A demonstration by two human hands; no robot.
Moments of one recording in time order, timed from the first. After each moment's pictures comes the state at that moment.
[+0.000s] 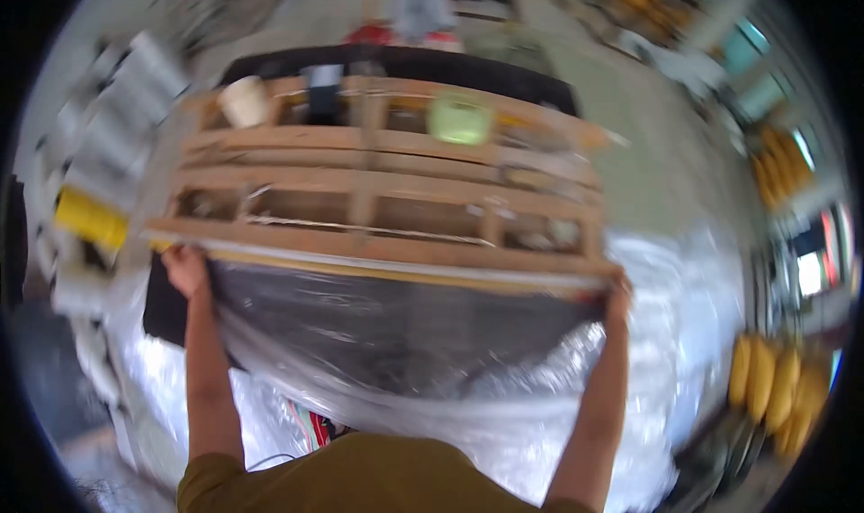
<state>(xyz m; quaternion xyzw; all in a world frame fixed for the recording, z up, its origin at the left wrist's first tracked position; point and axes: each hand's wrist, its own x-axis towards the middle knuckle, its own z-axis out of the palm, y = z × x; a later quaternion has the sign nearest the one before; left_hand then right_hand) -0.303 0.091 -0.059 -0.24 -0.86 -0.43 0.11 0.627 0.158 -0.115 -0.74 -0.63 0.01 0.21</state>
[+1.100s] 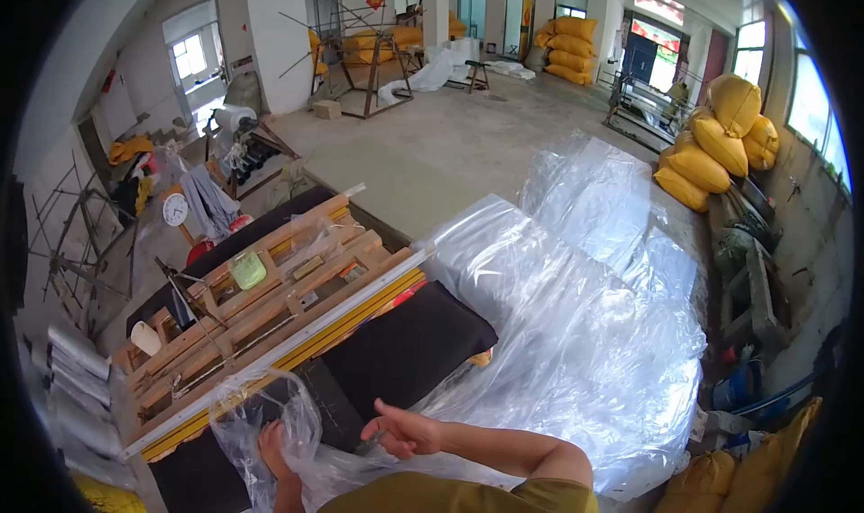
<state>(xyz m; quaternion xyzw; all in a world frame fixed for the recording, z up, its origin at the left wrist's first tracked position) -0.022 -0.007 -0.079 -0.80 -0.52 -0.29 0.09 0.315 -0.114 0.043 -0.35 -0.43 0.79 0.26</state>
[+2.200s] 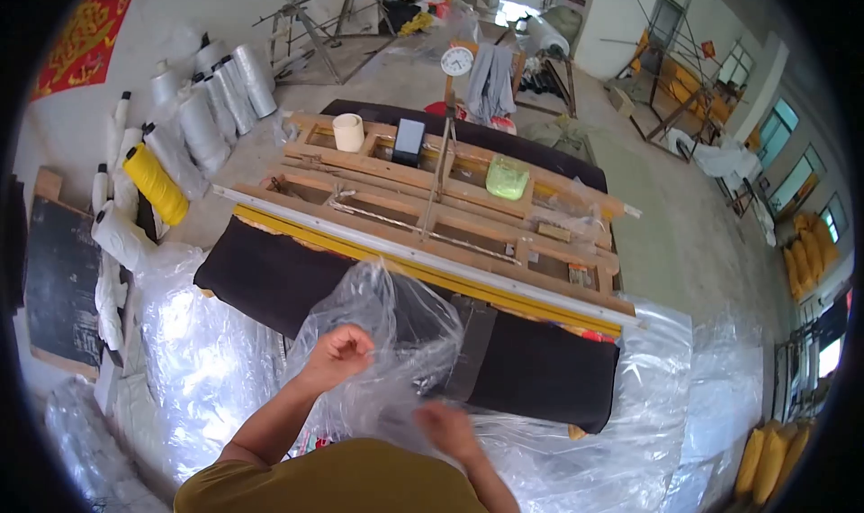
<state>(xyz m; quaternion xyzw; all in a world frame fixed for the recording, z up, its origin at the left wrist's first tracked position) -0.030 -0.083 0.059 -0.47 -0.40 -0.57 -0.54 0.245 -0.097 -0.009 -0.45 -0.77 0.42 0.17</state>
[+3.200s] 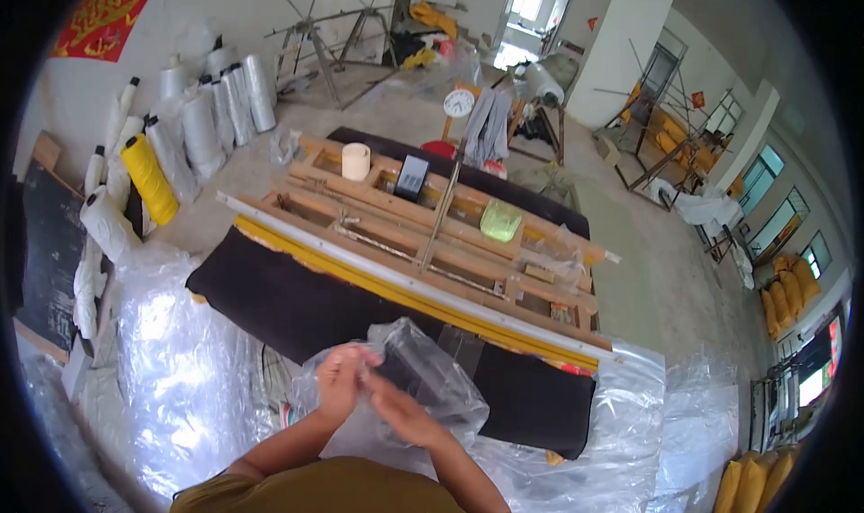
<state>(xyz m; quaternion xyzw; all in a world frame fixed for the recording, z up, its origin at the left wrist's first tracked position) 0.011 -0.091 0.054 -0.31 -0.43 -0.75 -0.39 0.148 -0.055 0.082 -0.21 -0.64 0.65 0.35</state>
